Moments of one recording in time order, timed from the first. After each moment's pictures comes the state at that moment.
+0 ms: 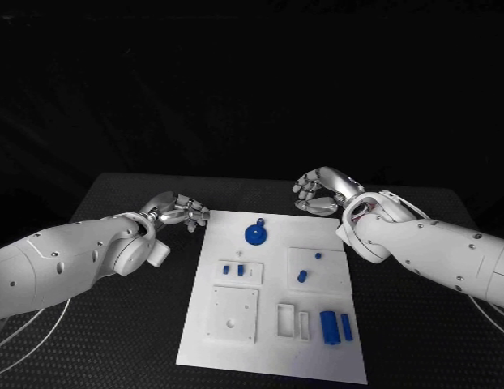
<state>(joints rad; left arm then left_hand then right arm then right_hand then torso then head) 1.24 -0.74 -0.23 1.12 -0.34 -0.18 0.28 1.14 -0.01 0.57 -0.23 0.22 1.03 0.11 0.29 0.51 1.28 0.04 0.23 0.42 1.00 -0.05 1.09 0.57 0.02 0.86 -0.11 0.74 1.31 1.18 -0.63 -0.02 1.23 -1.21 -0.51 0.01 1.11 -0.25 0.78 -0.25 0.30 0.90 0.17 0.29 0.45 0.93 0.11 0.63 0.25 0.82 0.10 0.82 0.50 0.22 0.65 0.19 0.43 1.27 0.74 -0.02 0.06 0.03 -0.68</state>
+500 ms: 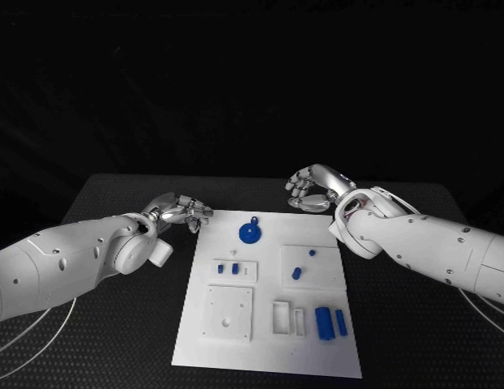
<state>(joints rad) 1.24 -0.69 -0.23 1.08 -0.26 -0.09 0.28 1.13 0.00 0.57 -0.25 0.21 1.02 0.11 0.29 0.51 1.29 0.03 0.18 0.44 1.02 -0.06 1.18 0.61 0.02 0.87 -0.11 0.83 1.31 1.18 -0.63 -0.02 1.23 -1.21 -0.51 0.01 1.11 -0.25 0.78 -0.25 0.30 0.90 0.17 0.29 0.45 0.93 0.11 0.63 0.25 0.82 0.10 0.82 0.50 0.22 0.65 0.19 0.43 1.27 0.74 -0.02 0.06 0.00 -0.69</state>
